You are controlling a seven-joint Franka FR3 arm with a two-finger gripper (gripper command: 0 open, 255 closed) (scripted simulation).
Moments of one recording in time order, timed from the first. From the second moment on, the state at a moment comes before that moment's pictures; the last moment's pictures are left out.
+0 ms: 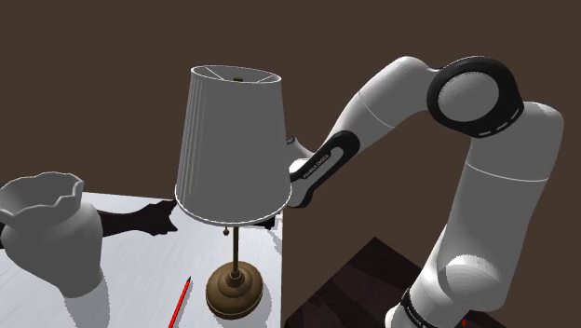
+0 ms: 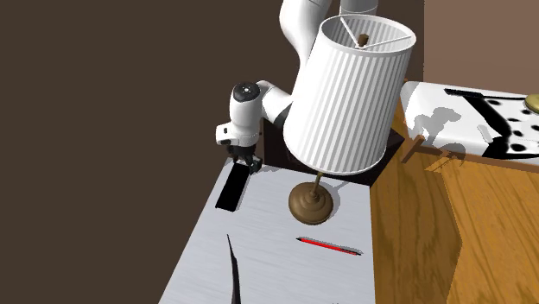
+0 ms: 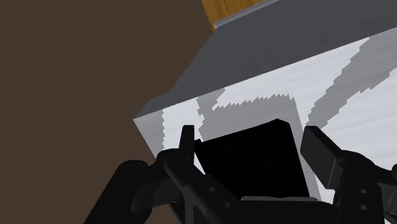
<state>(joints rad) 0.14 0.18 0.06 -2.41 -0.22 2.65 -0.05</state>
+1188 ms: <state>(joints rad) 0.14 0.05 0.07 -2.39 -0.16 2.50 -0.10</state>
